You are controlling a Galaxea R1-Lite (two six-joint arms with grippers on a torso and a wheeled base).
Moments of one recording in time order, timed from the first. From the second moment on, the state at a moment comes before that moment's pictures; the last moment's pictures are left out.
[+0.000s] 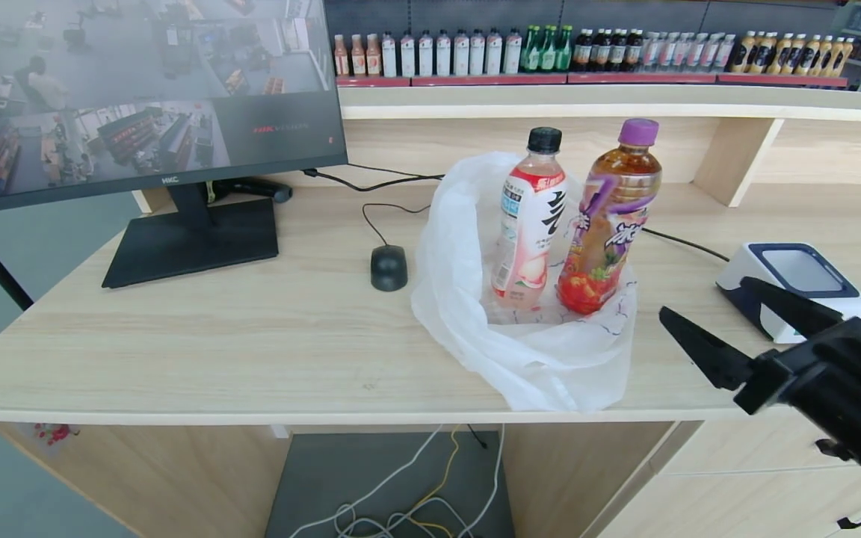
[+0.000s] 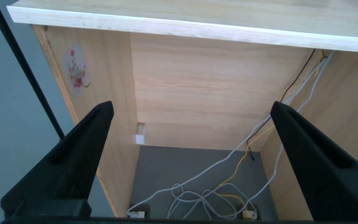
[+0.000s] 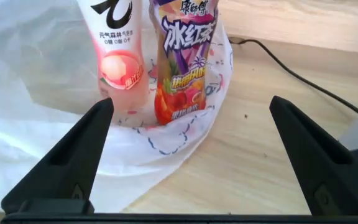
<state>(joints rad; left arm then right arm) 0.00 0.00 0.00 0.00 0.00 0.00 0.35 1.39 -0.16 -1.39 0.00 -0.09</state>
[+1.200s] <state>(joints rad) 0.00 0.00 0.00 0.00 0.00 0.00 0.33 0.21 -0.01 -0.03 -0.04 -0.09</state>
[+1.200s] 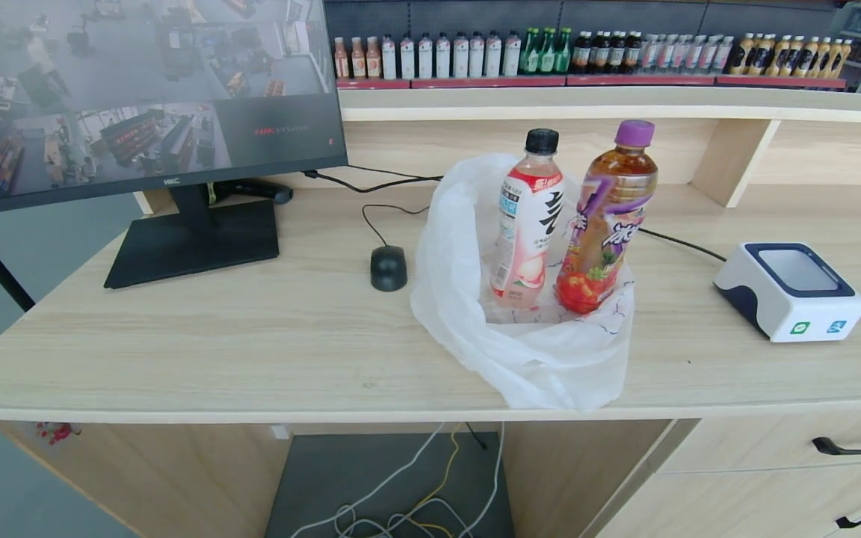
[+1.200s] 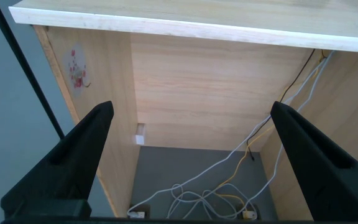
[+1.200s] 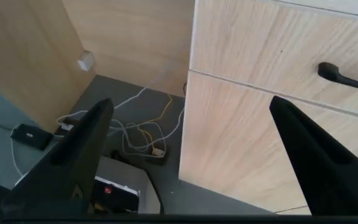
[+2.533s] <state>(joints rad) 0.00 0.00 0.00 0.00 0.00 0.00 0.10 0.09 0.00 -0.06 -0.01 0.02</state>
